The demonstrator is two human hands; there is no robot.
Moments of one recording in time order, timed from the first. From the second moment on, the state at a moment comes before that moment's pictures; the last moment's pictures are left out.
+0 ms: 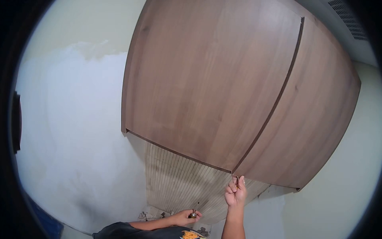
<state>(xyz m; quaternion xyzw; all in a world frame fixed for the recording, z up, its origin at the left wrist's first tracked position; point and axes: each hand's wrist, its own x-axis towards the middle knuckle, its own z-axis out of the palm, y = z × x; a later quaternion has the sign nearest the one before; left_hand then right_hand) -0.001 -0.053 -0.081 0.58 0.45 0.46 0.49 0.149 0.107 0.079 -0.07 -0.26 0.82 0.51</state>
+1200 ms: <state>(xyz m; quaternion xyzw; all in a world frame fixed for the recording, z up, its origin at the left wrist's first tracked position) 0.012 -0.039 -0.105 0.55 0.39 0.40 0.62 0.144 0.104 0.072 -0.10 -0.25 0.78 0.56</state>
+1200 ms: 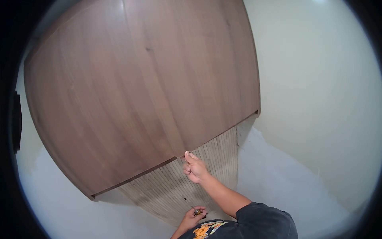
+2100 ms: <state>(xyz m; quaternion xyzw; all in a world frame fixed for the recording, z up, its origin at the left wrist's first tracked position) 0.053 -0.045 -0.048 0.53 0.46 0.31 0.64 0.174 0.092 0.069 -0.17 -0.29 0.77 0.55</state>
